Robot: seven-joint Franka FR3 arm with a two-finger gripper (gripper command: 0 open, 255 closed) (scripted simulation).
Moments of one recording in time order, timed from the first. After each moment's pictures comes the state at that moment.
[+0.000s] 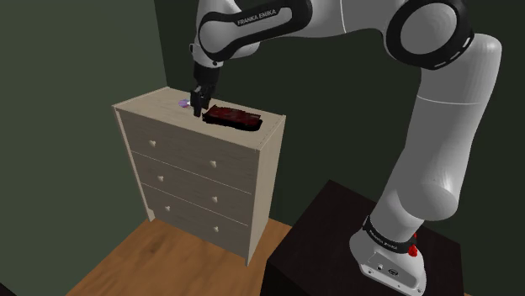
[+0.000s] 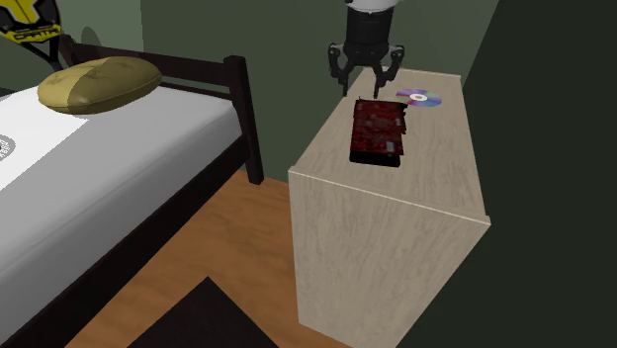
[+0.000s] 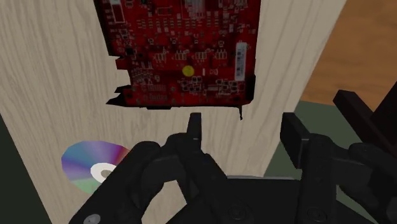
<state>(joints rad) 0.11 0.21 0.10 -1.73 0.01 2.14 -0.26</state>
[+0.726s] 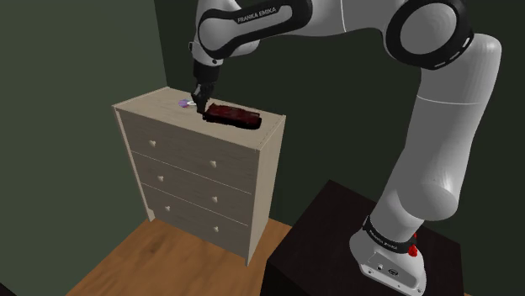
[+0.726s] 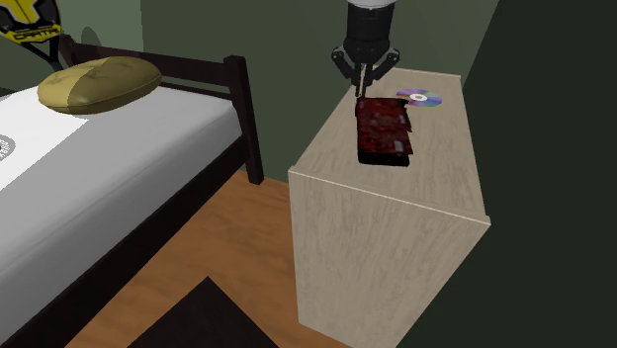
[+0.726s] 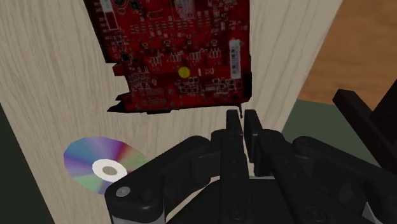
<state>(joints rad) 0.11 0.21 0.10 -1.72 0.01 2.13 -0.26</state>
